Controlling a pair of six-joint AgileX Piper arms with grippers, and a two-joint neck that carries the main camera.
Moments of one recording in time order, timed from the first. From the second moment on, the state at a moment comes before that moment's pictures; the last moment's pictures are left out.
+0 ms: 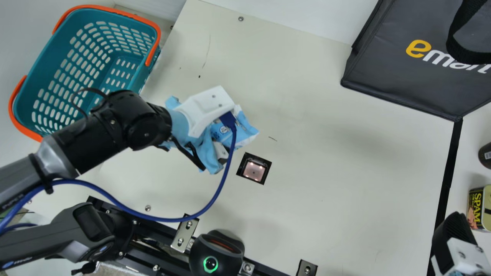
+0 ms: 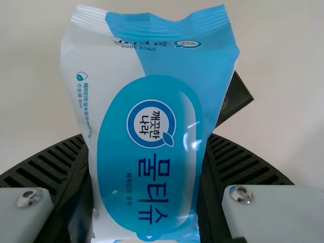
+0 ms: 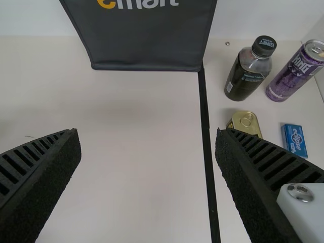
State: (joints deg) left arm -31.8 76.8 -51.8 -8.9 49.0 11.2; right arm 0.7 42.6 -69.8 -0.8 69.5 0.0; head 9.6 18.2
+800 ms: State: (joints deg) left arm -44.9 86.9 -51.0 -7.1 43.1 6.4; right arm 0.7 42.6 -69.8 -0.8 69.5 0.0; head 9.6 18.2
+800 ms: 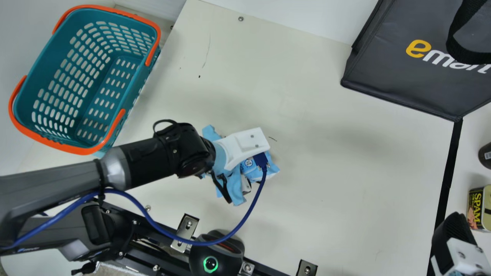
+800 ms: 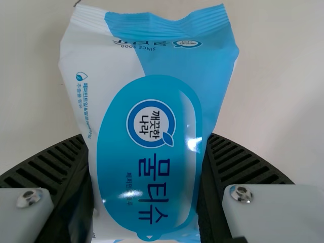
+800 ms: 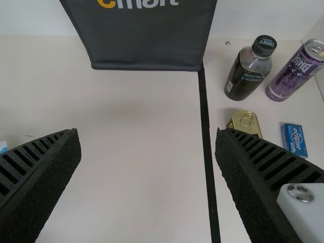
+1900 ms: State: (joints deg) left arm -38.2 80.4 -50.5 -8.7 44.4 8.4; right arm 0.7 42.6 -69.8 -0.8 69.5 0.0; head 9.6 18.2
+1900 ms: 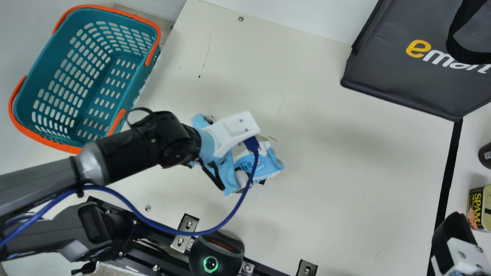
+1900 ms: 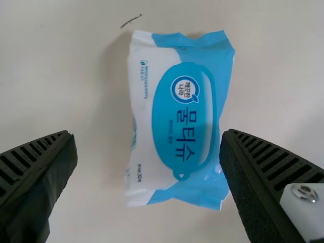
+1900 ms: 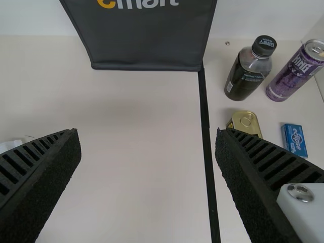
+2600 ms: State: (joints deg) left arm -21.9 59.2 -49.5 -4.8 50.1 3.7; right arm 0.7 42.6 -69.8 -0.8 69.5 0.0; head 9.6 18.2
